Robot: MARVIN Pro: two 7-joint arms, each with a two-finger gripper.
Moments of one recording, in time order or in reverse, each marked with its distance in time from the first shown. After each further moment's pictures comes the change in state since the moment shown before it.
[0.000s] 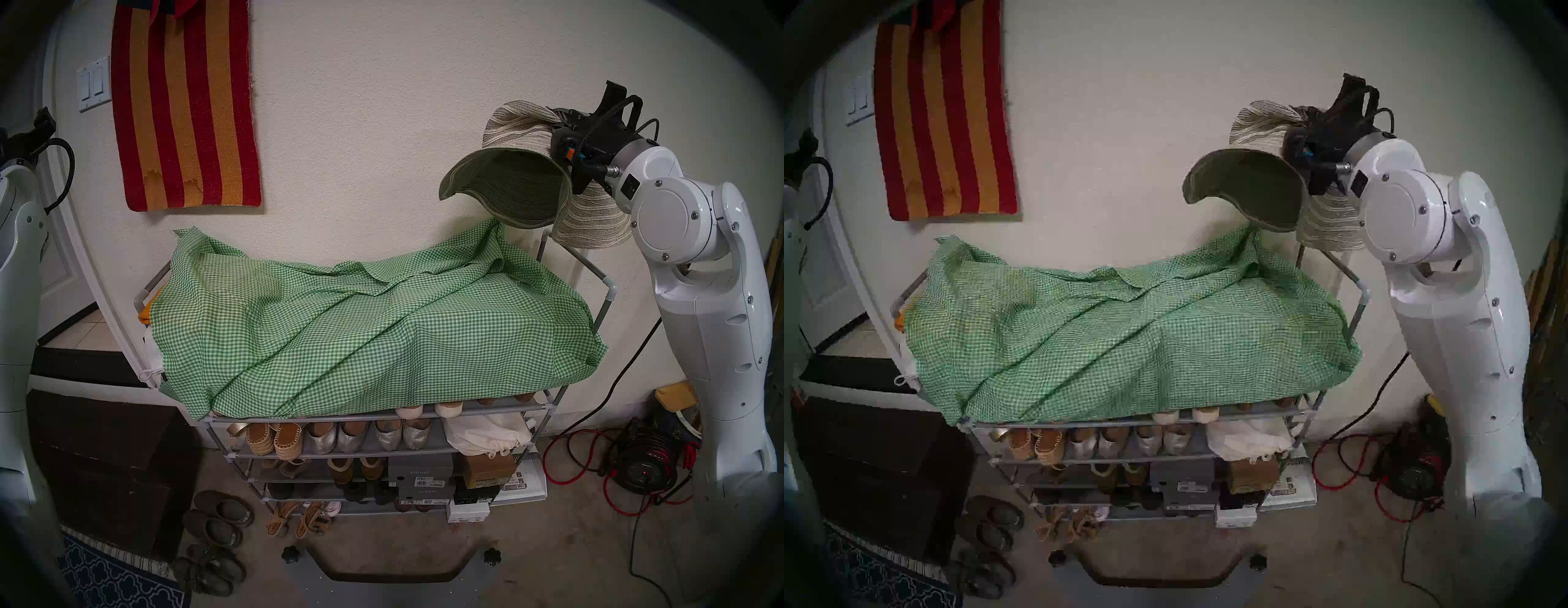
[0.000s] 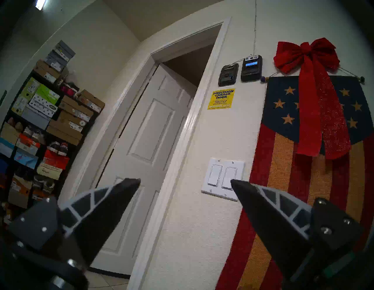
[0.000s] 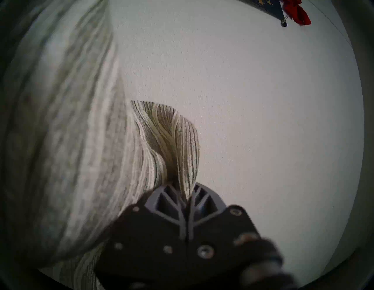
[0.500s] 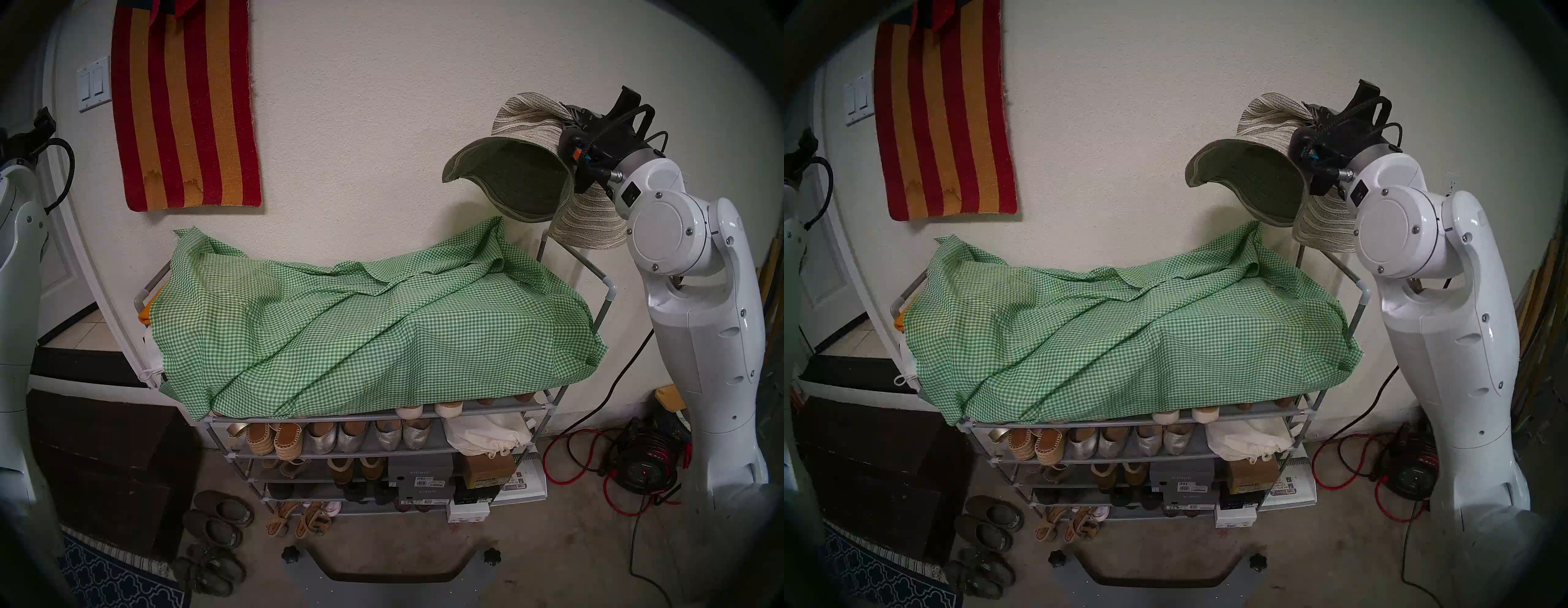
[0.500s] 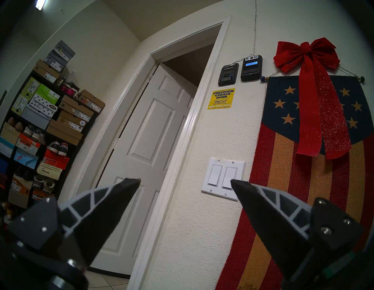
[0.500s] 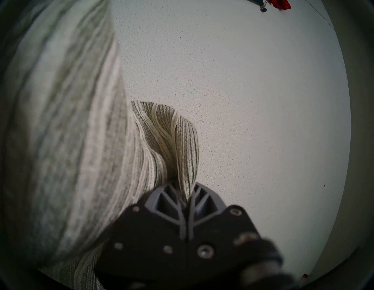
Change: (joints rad) left arm 0.000 0.000 0.000 0.000 0.000 0.001 0.001; right arm -0.074 -0.064 0.028 -0.001 0.002 0.037 -0.121
